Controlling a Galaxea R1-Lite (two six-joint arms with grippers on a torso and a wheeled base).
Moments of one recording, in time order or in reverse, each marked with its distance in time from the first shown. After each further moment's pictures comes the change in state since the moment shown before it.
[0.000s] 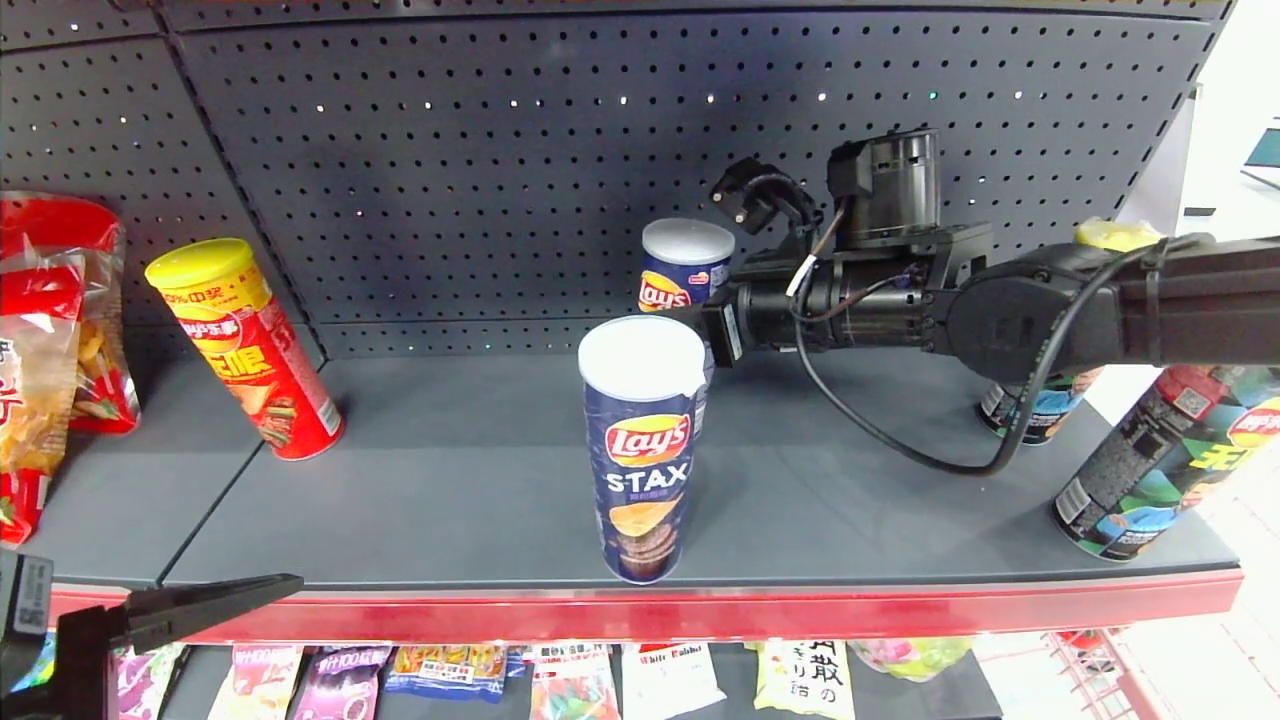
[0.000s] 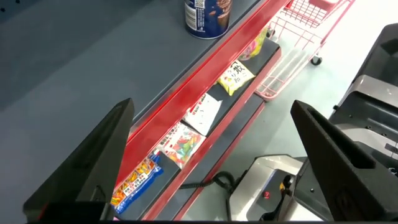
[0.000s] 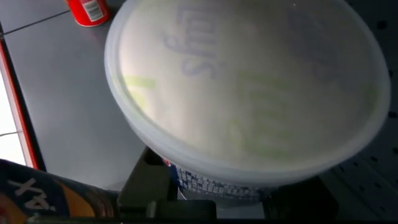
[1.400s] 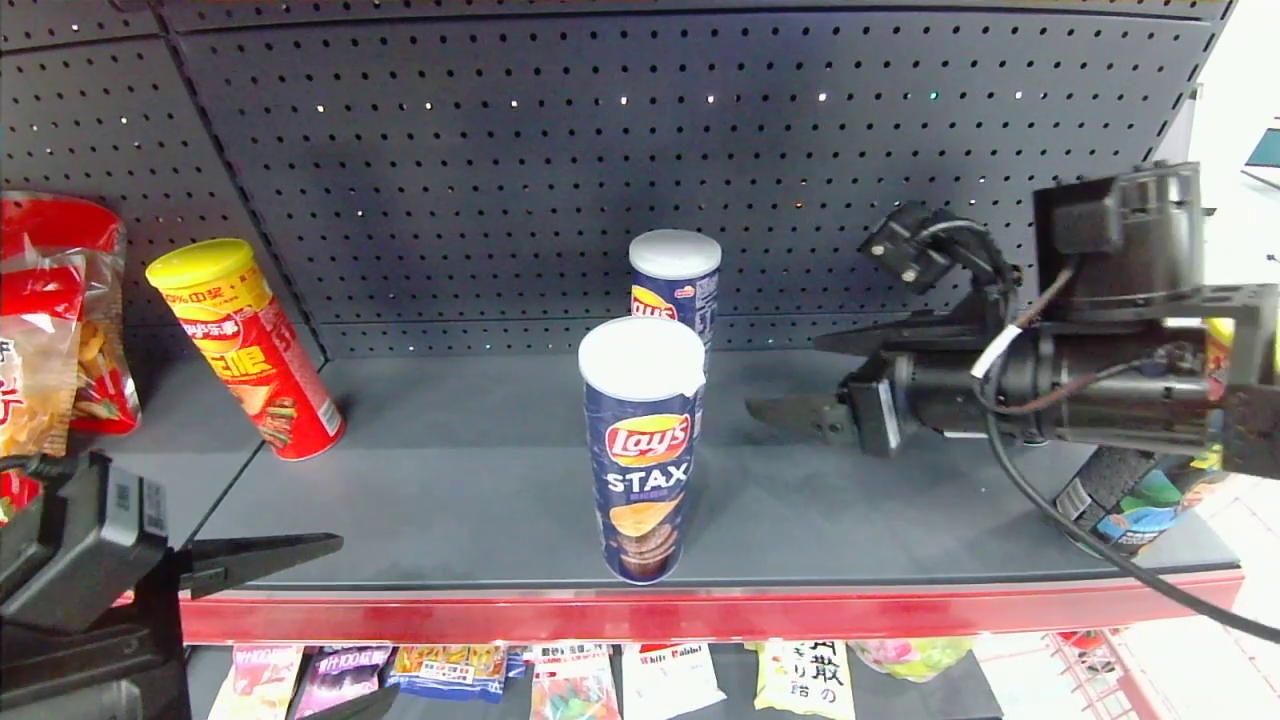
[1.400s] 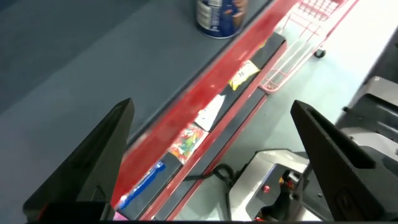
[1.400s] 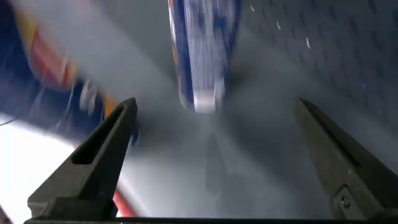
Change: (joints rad) left arm -0.005 0.170 -0.080 -0.018 0.032 0.007; right arm -0.024 -0.404 0.502 0.001 -0.155 0.056
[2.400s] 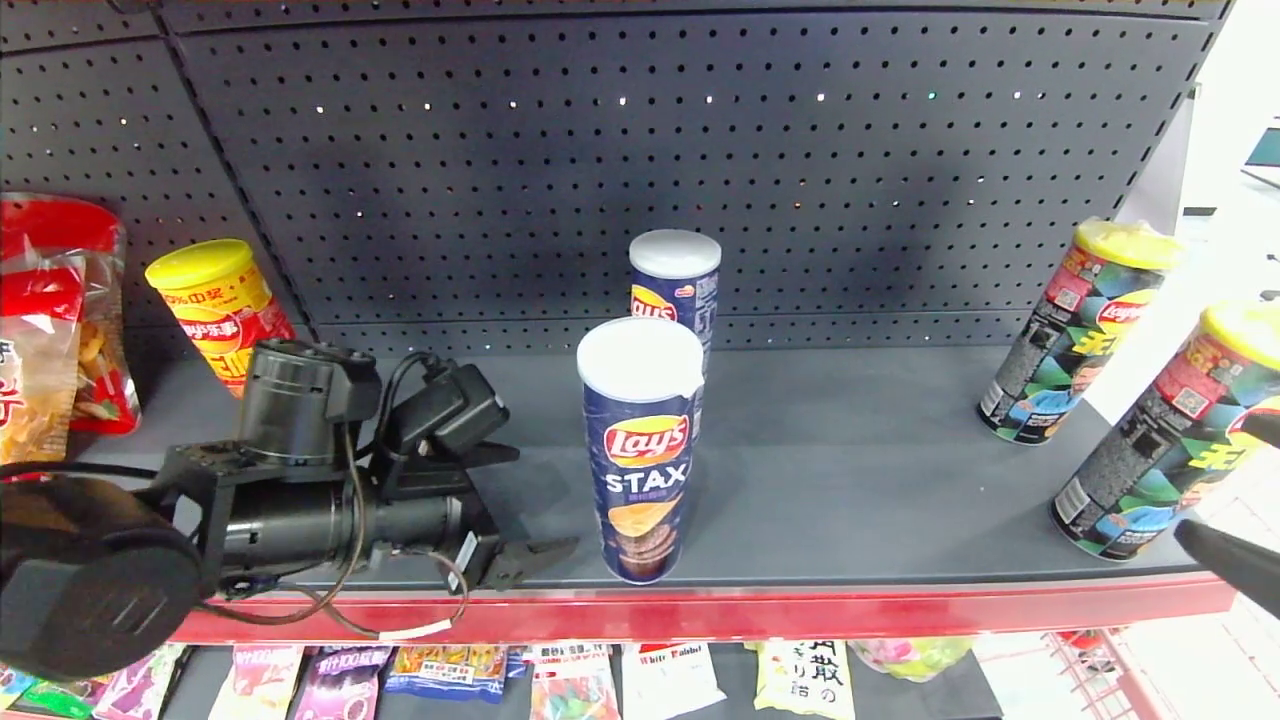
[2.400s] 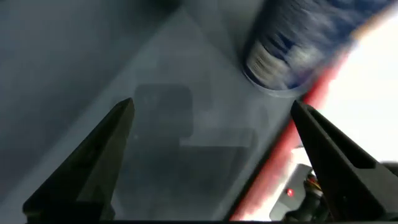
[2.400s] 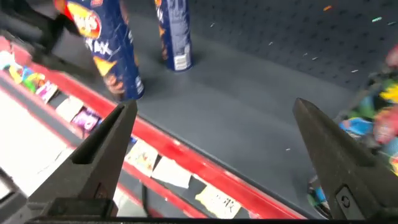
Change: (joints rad) left arm -0.138 0.630 -0.269 -0.262 0.114 0.046; right arm -0.021 -0.815 0.474 0.014 -0.170 0.089
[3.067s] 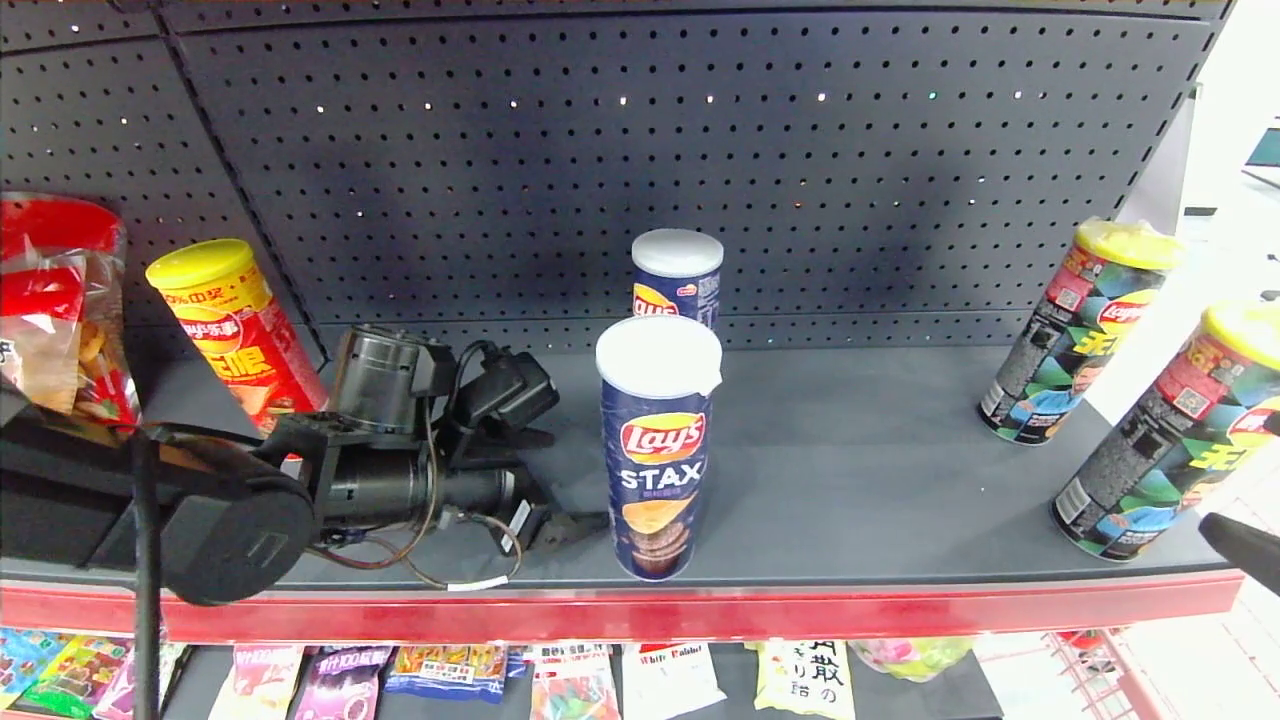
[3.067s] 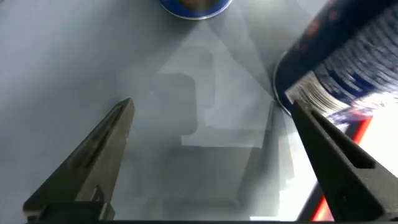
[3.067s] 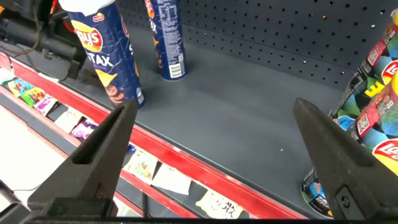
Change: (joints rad) left arm -0.020 0.150 -0.137 0.001 0.017 -0.003; right arm -0.011 -0.020 0.003 0.000 -0.001 0.019
